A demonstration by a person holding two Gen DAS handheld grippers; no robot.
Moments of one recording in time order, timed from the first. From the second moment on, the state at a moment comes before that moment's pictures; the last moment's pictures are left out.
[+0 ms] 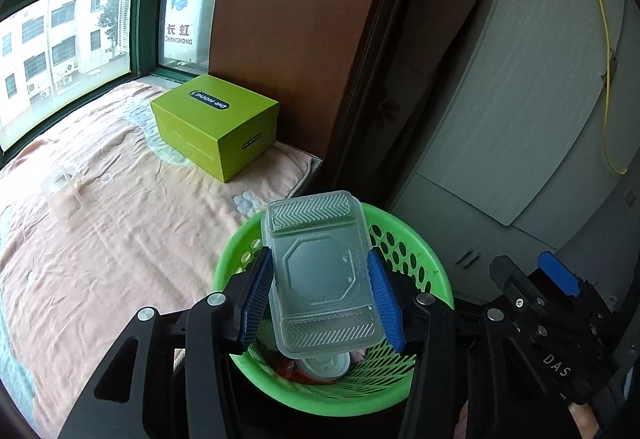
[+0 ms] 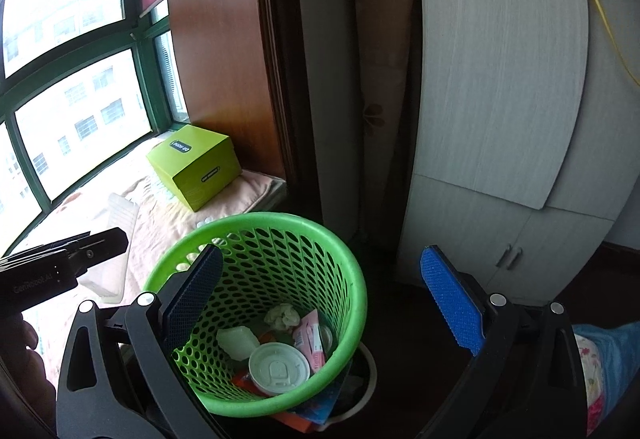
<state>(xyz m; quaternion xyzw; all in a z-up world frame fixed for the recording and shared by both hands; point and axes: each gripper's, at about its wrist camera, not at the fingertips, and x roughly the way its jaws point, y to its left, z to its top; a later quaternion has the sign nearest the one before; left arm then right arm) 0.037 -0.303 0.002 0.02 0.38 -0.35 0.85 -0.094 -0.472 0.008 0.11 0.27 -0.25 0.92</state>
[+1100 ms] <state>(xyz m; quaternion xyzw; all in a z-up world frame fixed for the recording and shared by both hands) 0.083 -0.211 0.005 0.01 0.37 -0.23 0.90 -0.034 -0.429 0.004 0.10 0.29 -0.14 0.94</state>
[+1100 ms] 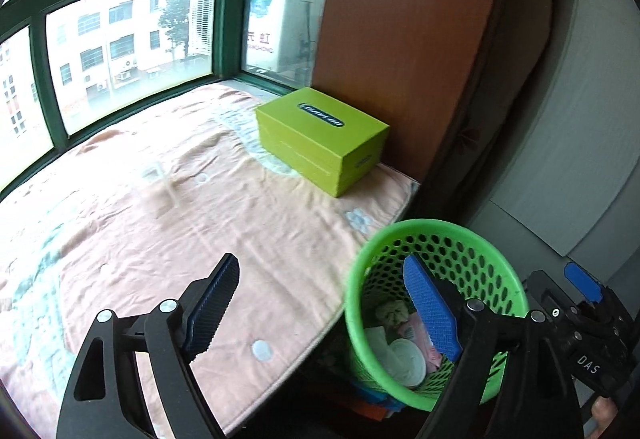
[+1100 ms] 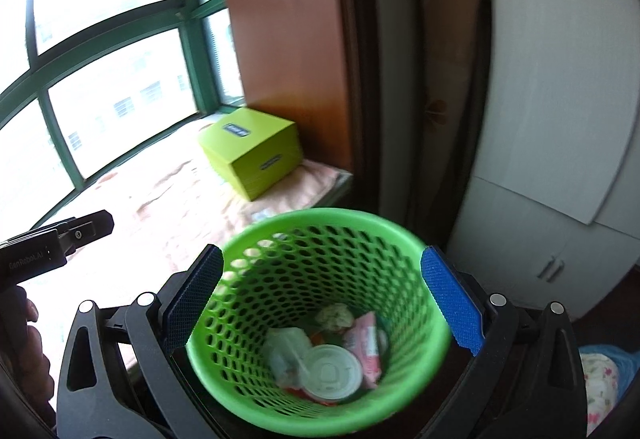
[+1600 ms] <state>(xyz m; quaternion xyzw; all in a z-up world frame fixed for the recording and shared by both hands) 0.144 -0.060 -0.015 -0.05 0.39 -0.08 0.91 0.066 -0.347 -0.013 0.06 0.34 -0.02 0.94</state>
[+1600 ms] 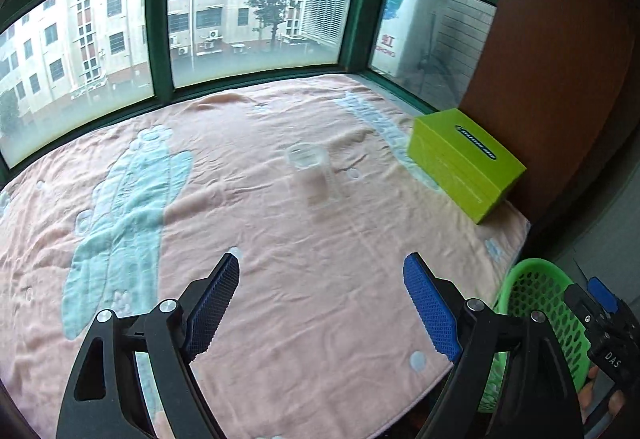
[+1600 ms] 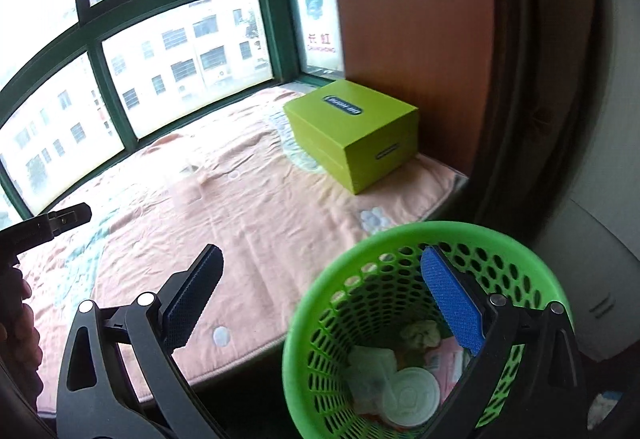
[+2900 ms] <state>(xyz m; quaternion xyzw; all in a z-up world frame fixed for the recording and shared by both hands) 0.266 0.061 -0.049 -0.10 0.43 0.04 0.90 0.348 -0.160 -0.131 -0.06 0.46 0.18 0.87</state>
